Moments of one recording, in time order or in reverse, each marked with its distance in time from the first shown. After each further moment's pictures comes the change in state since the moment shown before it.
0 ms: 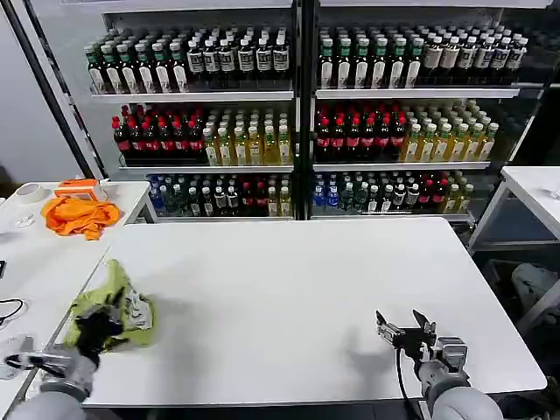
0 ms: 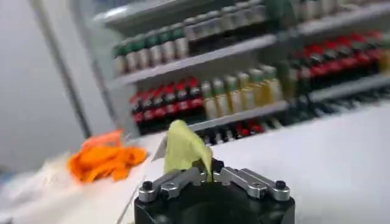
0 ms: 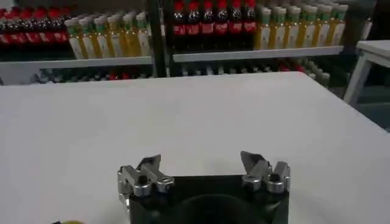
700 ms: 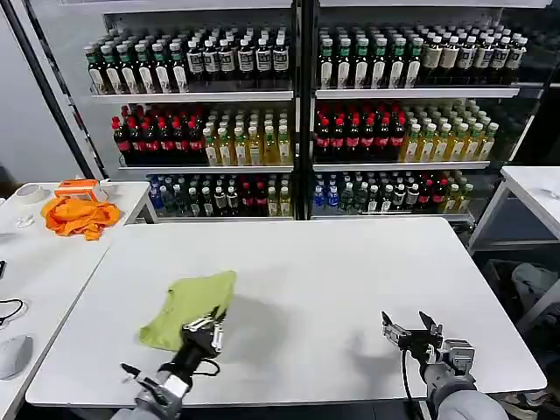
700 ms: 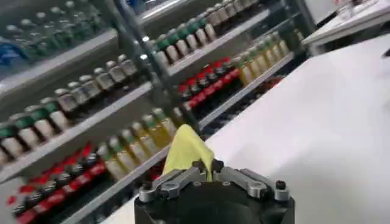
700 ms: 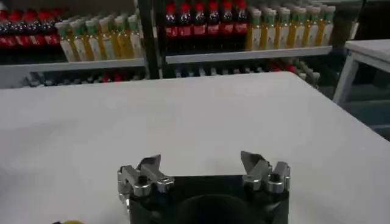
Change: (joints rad) left arm -0.124 -0.030 0.434 -0.071 0.356 0.024 0.039; right arm -0.018 0.017 0.022 0.012 -0.007 -0.003 0.001
